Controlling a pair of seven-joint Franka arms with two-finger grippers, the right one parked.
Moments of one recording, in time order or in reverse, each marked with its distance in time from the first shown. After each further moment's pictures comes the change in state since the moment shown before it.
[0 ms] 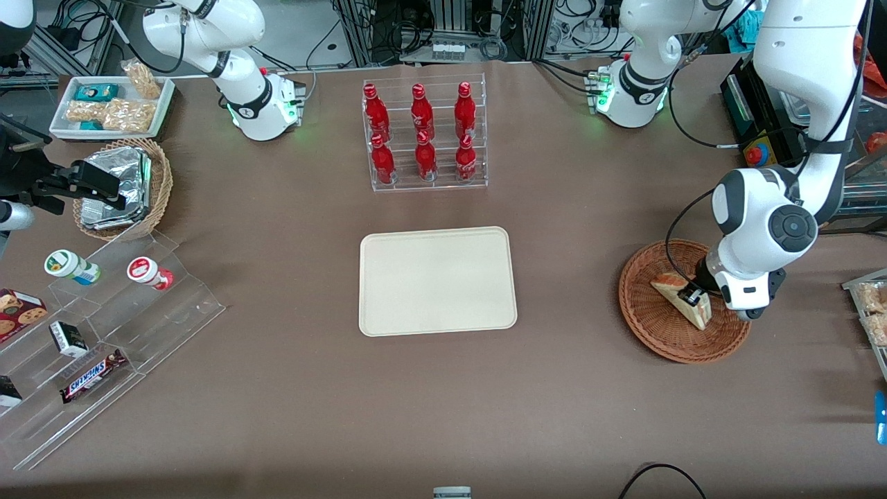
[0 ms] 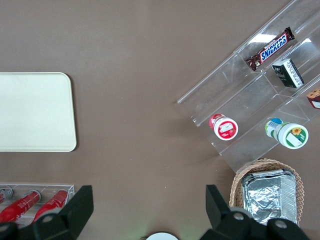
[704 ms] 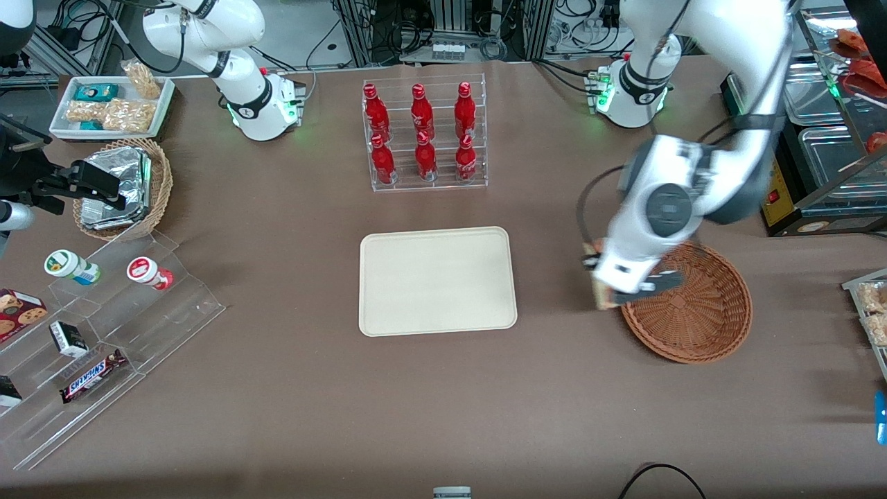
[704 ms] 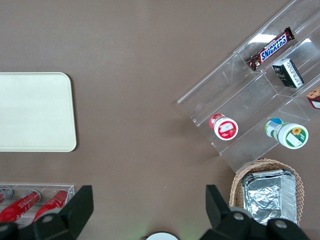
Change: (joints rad) arm -0.388 0.010 -0.040 0.254 -0.025 -0.347 0.215
